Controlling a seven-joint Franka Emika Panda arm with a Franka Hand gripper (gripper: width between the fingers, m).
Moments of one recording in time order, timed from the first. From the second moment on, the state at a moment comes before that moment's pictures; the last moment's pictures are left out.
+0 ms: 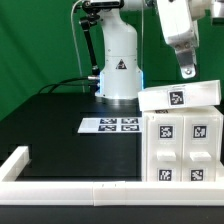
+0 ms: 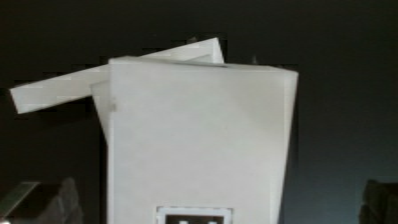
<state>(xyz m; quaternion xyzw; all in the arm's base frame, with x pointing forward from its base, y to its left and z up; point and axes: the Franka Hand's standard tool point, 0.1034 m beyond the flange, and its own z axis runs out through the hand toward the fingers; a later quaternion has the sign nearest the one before) 0.628 0.085 0.188 -0.60 0.78 0.01 0.16</state>
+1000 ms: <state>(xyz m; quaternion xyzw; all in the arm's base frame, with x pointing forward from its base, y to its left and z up) 0.636 0.083 0.193 -0.90 0.40 -0.06 0.13</state>
